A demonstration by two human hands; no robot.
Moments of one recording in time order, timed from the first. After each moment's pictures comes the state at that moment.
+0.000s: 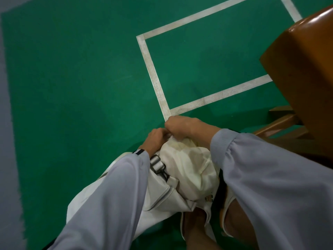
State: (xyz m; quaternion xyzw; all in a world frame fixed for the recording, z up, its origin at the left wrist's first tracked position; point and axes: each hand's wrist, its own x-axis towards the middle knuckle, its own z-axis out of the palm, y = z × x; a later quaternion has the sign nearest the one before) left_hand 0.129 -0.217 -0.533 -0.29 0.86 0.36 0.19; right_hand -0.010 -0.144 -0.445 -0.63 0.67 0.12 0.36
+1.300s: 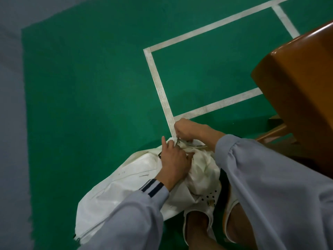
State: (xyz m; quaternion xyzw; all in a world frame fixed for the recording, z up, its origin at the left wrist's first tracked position) left_hand 0.129 -0.128 -0.441 -0.23 0.93 0.04 0.30; right_hand -0.021 -0.140 -0.463 -0.53 0.76 0.03 0.39
